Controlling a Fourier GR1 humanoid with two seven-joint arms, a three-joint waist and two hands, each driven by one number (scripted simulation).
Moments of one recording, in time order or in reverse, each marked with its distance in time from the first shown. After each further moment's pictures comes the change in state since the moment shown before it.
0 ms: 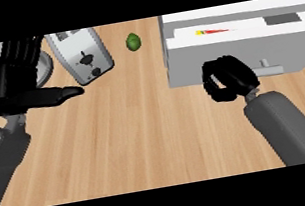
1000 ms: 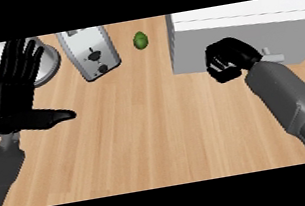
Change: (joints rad) left arm 0.124 0.005 0.044 -0.056 -0.005 -0.136 -0.034; right arm -0.347 -0.042 -0.171 0.591 -0.061 0.034 -0.294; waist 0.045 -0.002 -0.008
